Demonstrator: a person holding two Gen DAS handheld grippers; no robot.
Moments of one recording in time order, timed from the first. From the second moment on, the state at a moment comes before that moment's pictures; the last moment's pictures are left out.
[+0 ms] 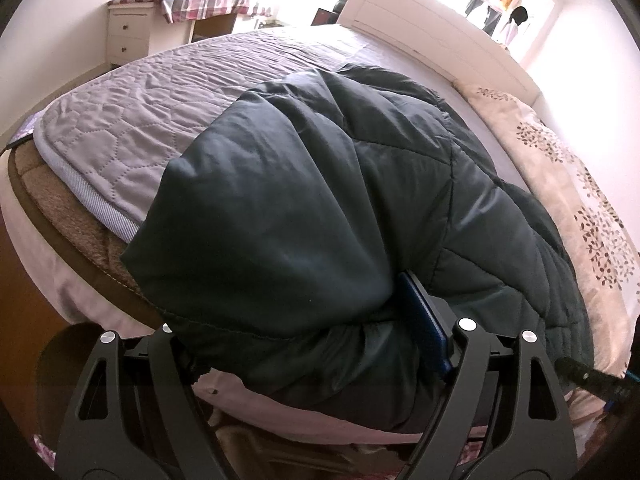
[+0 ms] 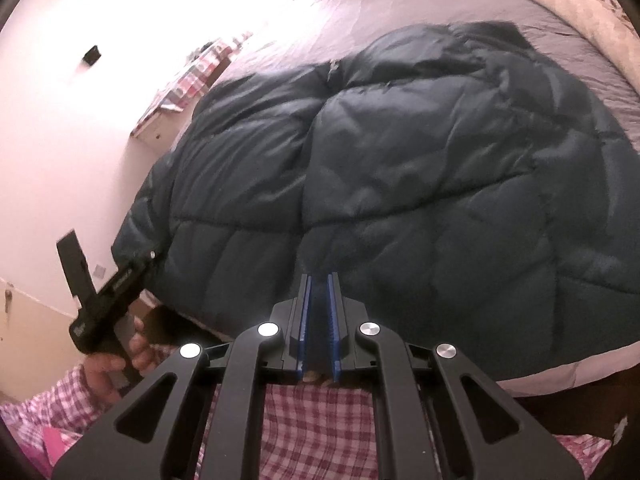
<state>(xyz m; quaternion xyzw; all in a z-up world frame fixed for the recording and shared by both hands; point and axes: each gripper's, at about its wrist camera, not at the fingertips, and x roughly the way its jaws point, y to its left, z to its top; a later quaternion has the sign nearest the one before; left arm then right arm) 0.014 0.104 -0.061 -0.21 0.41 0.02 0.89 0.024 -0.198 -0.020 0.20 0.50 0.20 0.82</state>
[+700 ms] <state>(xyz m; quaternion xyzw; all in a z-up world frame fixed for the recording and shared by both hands) 0.014 0.117 -0.041 -0.25 0.42 0.01 0.87 -0.001 -0.253 -0.004 0.22 0.45 0.14 0.85</state>
